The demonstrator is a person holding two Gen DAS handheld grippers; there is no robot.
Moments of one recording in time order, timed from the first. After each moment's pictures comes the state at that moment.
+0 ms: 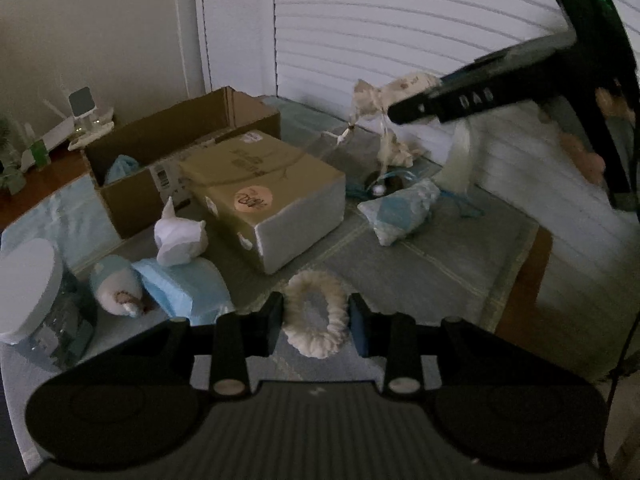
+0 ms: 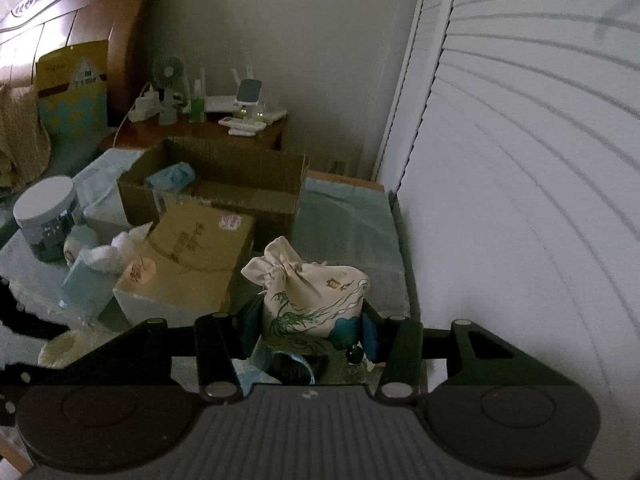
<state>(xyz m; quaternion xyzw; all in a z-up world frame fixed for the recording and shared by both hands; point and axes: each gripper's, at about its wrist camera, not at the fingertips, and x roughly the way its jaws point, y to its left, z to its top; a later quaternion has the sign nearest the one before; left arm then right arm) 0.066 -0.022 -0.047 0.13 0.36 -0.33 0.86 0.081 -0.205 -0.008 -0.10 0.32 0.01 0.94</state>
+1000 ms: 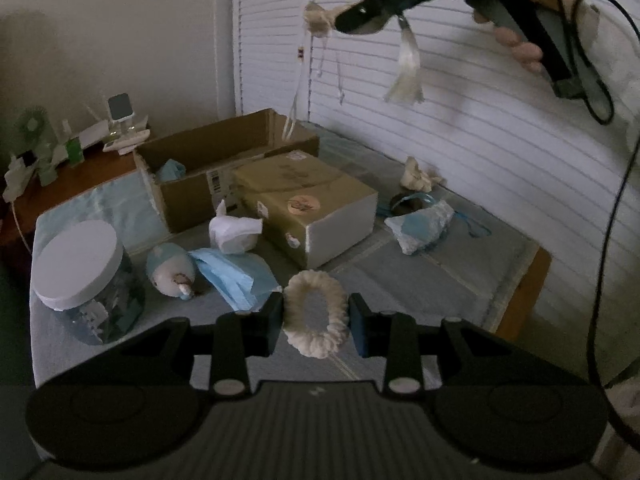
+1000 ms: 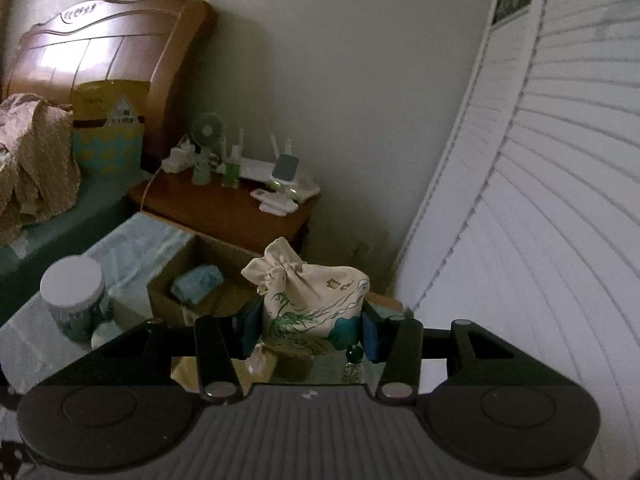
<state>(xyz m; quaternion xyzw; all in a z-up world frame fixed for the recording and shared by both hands) 0.051 0.027 -0.030 0.09 0.33 -0.31 0.89 0.144 -0.160 0.085 -0.17 0.25 0.08 0.95</state>
